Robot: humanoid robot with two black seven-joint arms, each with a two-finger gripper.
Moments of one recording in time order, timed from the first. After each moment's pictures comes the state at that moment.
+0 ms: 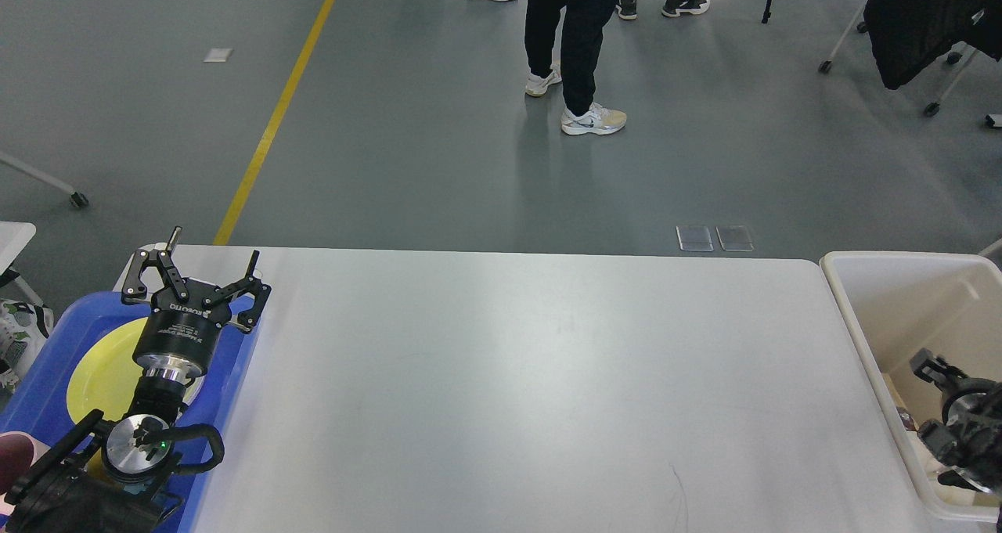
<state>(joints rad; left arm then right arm) -0.34 0.24 -1.19 -0.71 -0.08 -0.61 -0.25 0.66 -0.36 -0.90 0.11 0.16 -0.20 -0.07</state>
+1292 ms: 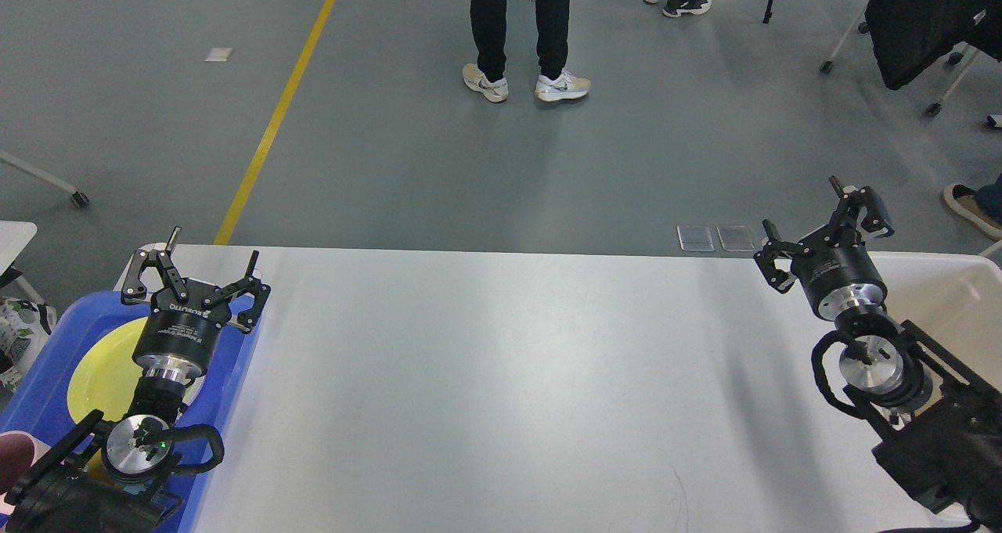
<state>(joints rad) -0.34 0.24 -1.19 -0.71 -0.08 -0.61 -0.25 0.46 -0.35 1.01 0.83 -0.09 0.11 0.31</state>
